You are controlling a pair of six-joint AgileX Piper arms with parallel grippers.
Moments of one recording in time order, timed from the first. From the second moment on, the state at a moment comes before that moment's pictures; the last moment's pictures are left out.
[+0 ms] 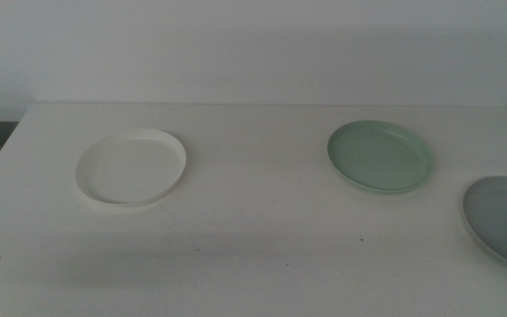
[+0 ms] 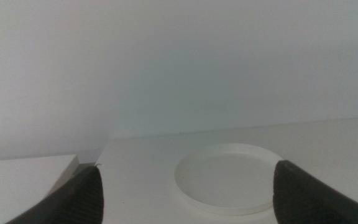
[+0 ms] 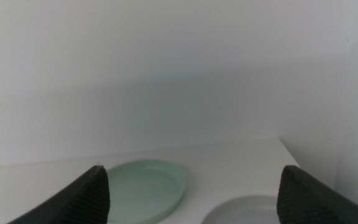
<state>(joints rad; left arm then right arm) -0.02 0.00 0.00 0.00 0.08 0.06 -0.03 0.05 -0.10 0.06 0.13 0.04</state>
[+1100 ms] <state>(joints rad) -0.02 0.00 0.00 0.00 0.08 0.06 -0.03 0.76 -0.85 0.10 1.06 0.11</state>
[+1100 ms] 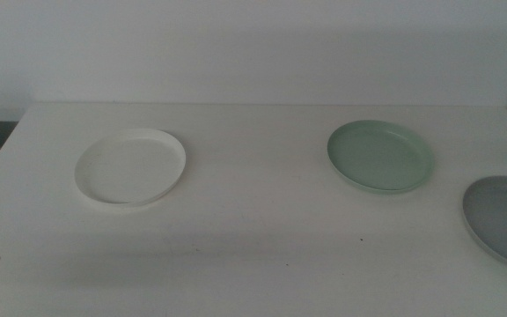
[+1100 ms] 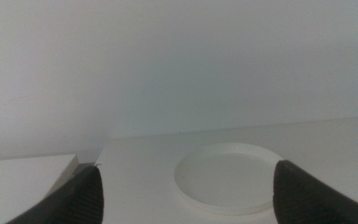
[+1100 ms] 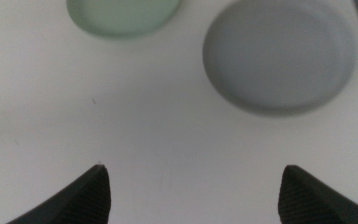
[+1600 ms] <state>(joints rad) -0.02 0.00 0.00 0.00 0.08 0.06 -0.06 1.13 -1.01 0.03 1.13 0.11</state>
